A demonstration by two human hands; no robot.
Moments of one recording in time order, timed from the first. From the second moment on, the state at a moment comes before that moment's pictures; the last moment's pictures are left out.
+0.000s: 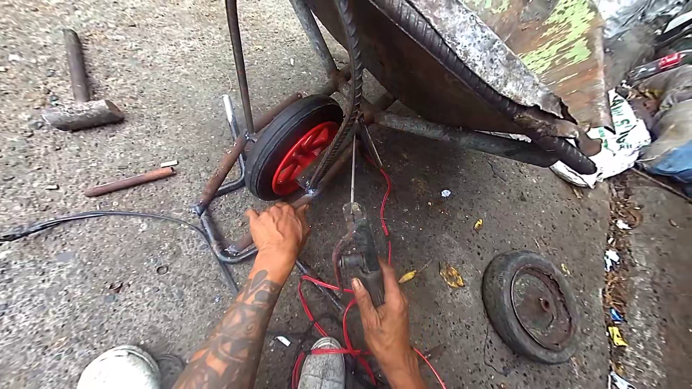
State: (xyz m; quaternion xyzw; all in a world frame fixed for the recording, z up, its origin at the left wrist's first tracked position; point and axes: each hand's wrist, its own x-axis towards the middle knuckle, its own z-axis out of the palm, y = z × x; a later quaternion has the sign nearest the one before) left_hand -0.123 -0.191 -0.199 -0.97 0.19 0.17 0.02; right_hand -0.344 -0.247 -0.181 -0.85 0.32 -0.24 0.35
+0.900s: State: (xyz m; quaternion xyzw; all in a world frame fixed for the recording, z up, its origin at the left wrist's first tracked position) left_hand -0.124 -0.192 -0.194 -0.97 0.18 0.18 0.02; right_hand -0.350 -0.241 -0.188 -0.87 0.30 -0.23 0.33
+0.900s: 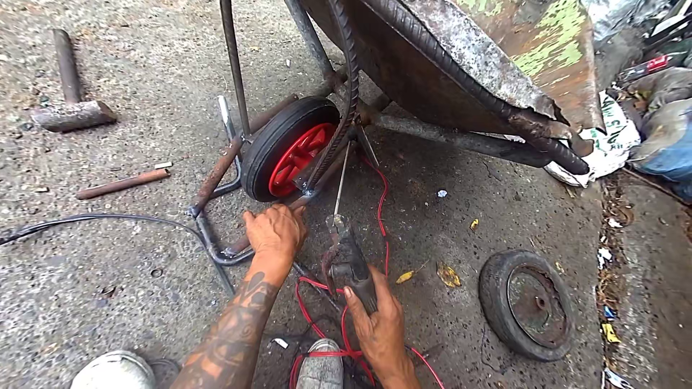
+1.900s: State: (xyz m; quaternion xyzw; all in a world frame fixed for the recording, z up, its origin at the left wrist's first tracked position) left_hand -0.126 -0.193 -0.198 -0.97 0.18 0.18 0.03; right_hand -0.342 -0.244 -0.191 -0.86 0.31 -0.23 0.33
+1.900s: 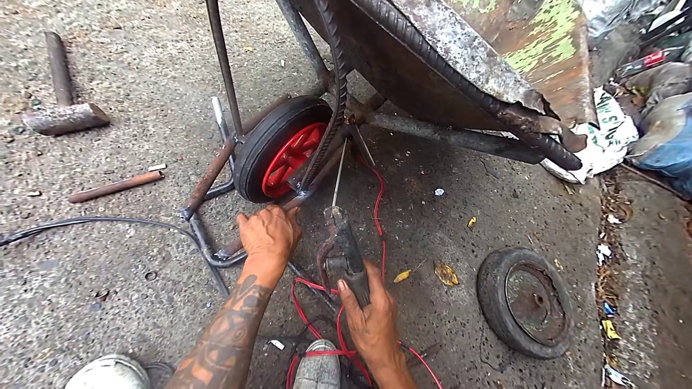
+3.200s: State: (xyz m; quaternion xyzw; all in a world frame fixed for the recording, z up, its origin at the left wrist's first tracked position) left_hand -0.126 -0.192 -0.200 -0.97 0.18 0.17 0.02; right_hand -0.351 -0.263 -0.170 -0.77 0.30 -0.26 0.50
